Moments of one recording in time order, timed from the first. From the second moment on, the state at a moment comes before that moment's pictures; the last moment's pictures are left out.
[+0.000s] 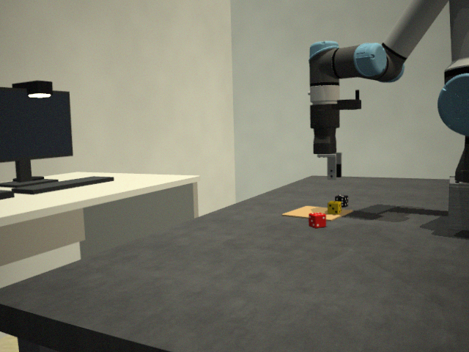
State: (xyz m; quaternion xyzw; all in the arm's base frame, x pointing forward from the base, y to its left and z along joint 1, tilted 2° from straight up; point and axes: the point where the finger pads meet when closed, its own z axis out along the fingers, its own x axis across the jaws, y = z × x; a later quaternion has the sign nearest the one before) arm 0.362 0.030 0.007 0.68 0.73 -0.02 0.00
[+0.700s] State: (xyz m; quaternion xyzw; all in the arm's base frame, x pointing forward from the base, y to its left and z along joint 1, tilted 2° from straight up) arm 0.362 0.027 0.007 0.67 0.75 -0.02 0.00
